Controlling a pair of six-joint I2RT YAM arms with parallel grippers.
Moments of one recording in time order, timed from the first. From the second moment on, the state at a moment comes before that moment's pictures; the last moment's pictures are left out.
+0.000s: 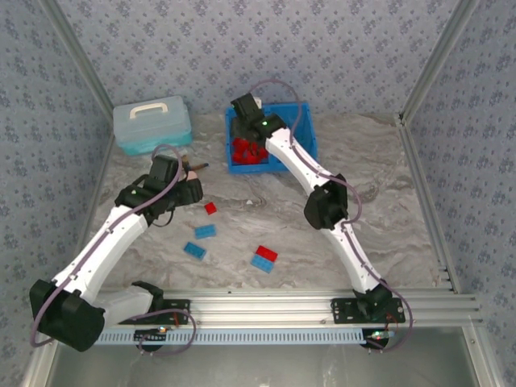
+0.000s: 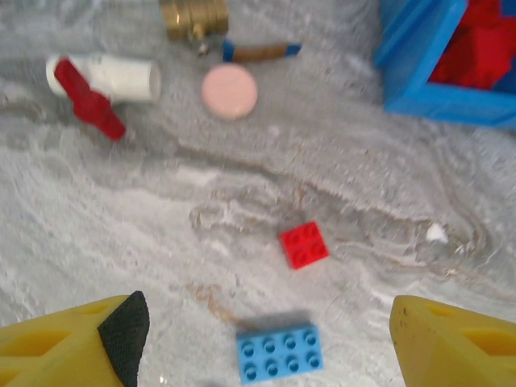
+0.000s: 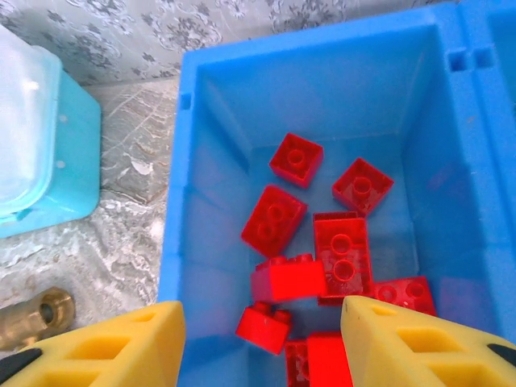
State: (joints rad) left arm -0.41 1.12 1.00 -0.79 -0.19 -0.52; right arm 0.64 2.52 2.65 -0.88 0.23 0.53
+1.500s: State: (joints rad) left arm -0.44 1.76 1.08 -0.55 -0.10 -0.68; right arm 0.74 1.32 1.31 -0.75 0.18 0.38
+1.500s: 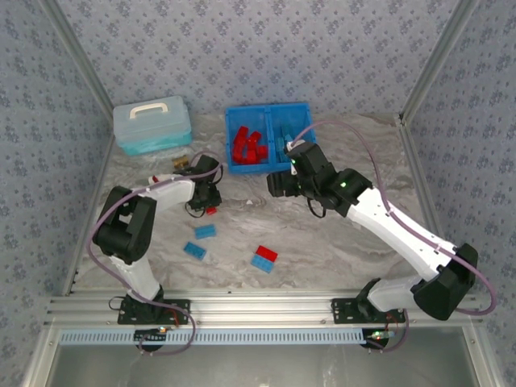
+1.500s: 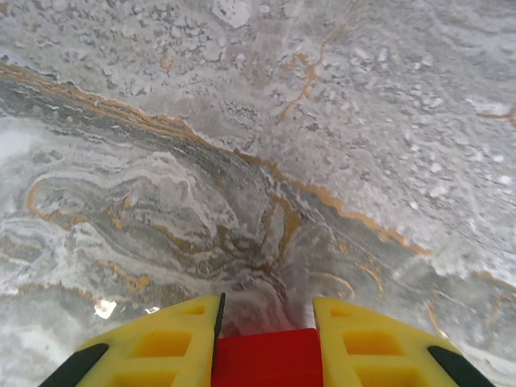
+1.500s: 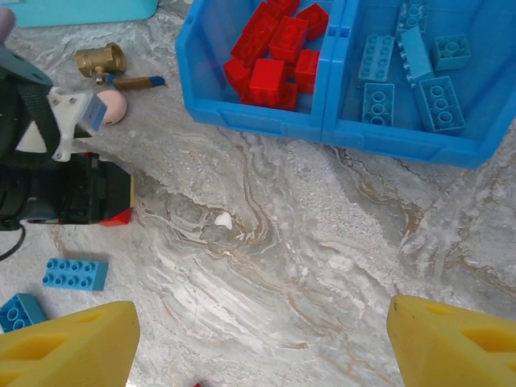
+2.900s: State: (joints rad) left arm -0.48 1.36 1.46 -0.62 -0.25 -0.36; right arm 1.05 1.72 1.25 -0.75 -0.02 0.20
